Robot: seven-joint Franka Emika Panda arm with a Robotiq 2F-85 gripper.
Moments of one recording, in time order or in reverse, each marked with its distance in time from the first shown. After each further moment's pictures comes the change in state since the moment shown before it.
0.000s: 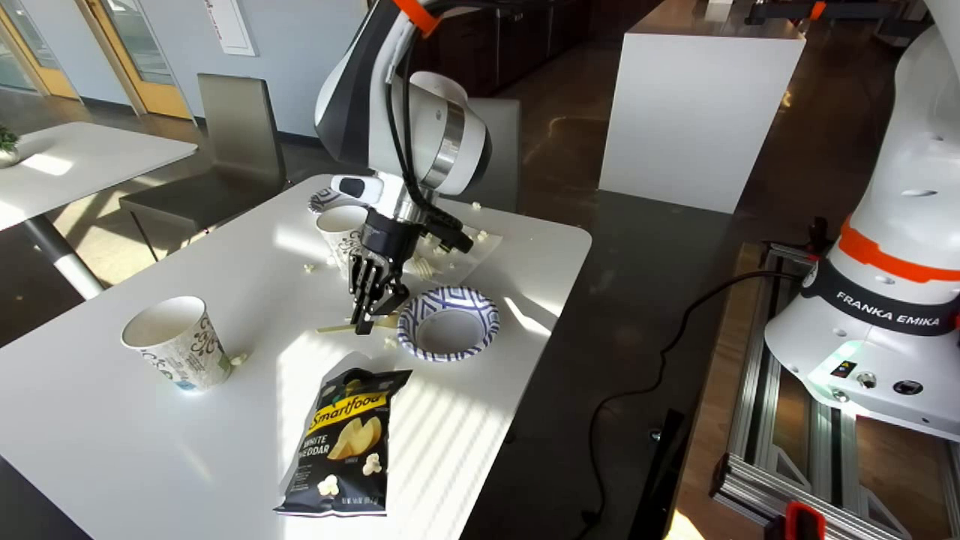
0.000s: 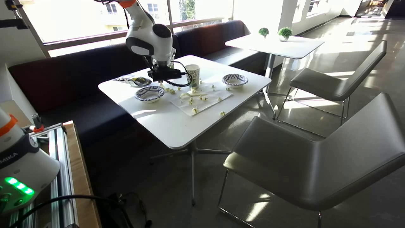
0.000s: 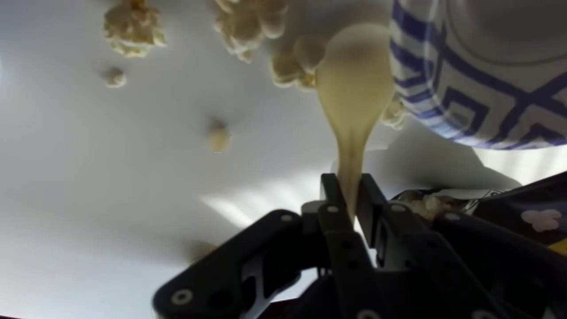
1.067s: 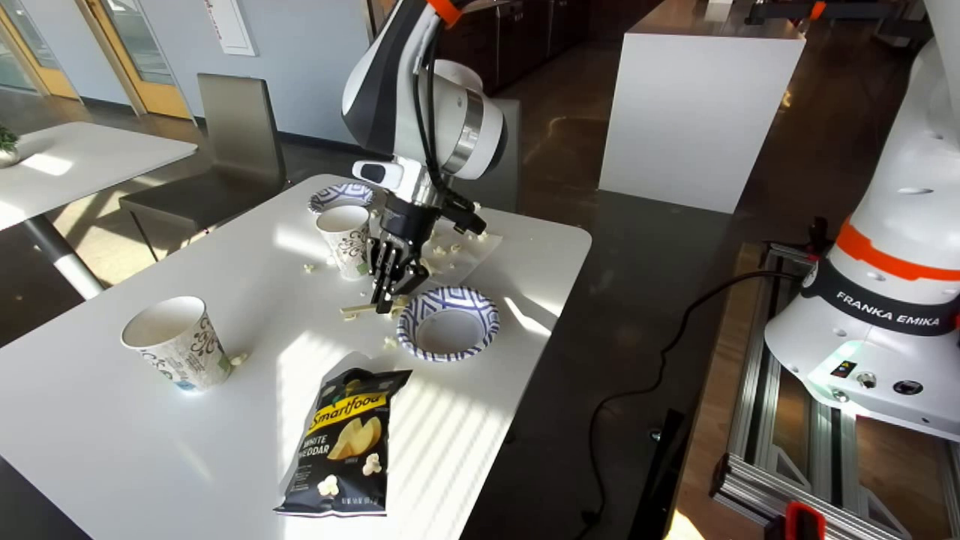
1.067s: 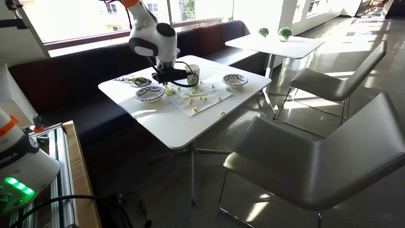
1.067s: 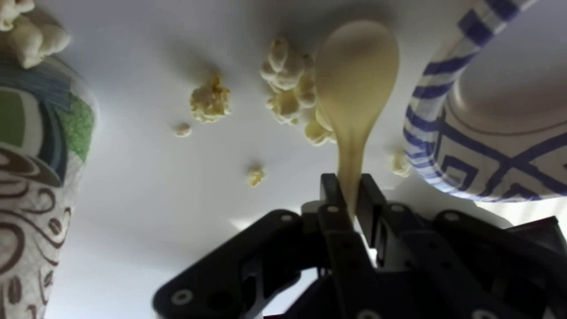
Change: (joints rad) arm -0.133 -0.026 0.068 -0.049 -0.097 0.025 -0.031
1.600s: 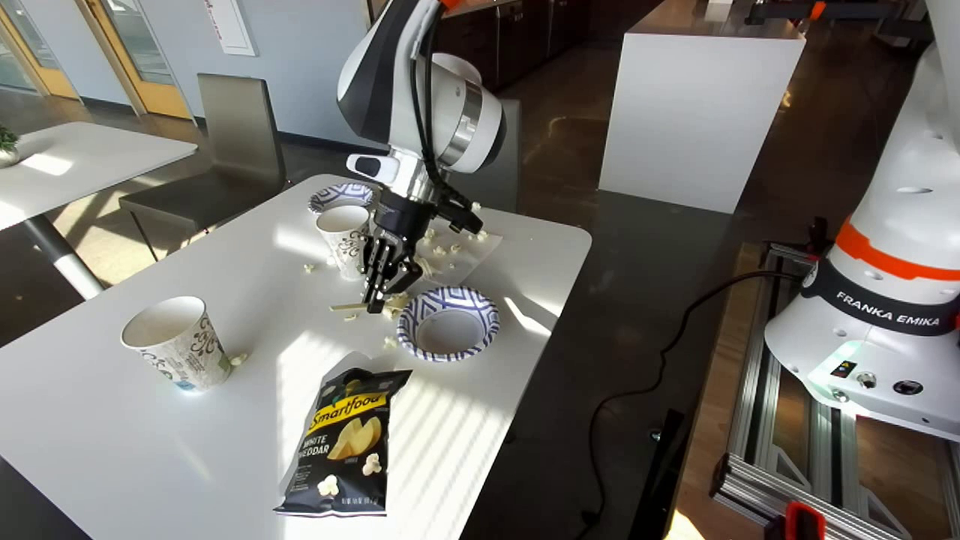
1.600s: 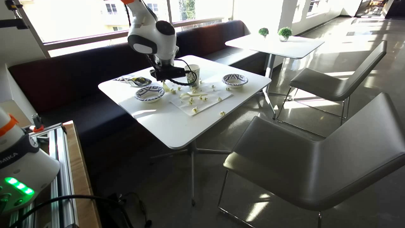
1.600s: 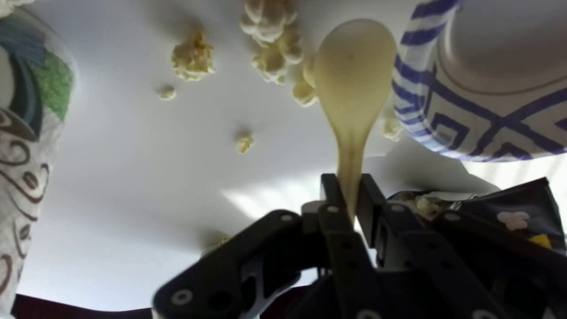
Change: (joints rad) arm -0.038 -0.019 0.051 -0.002 0.016 -0.023 0.003
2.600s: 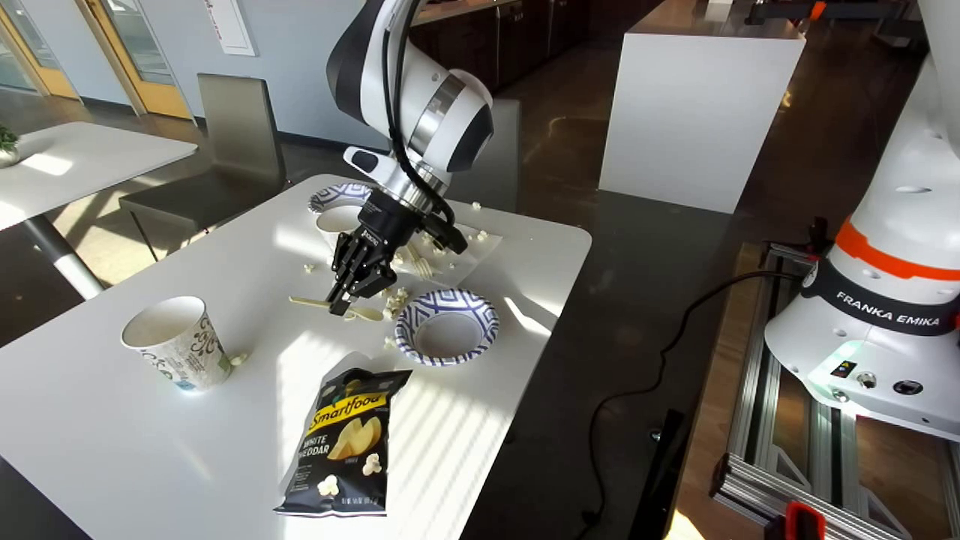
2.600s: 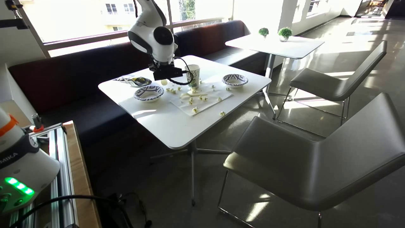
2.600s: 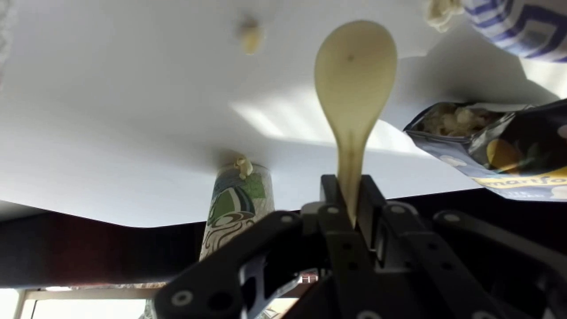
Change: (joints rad) arm -0.040 0.035 0.066 0.056 0.416 -0.043 -0.337
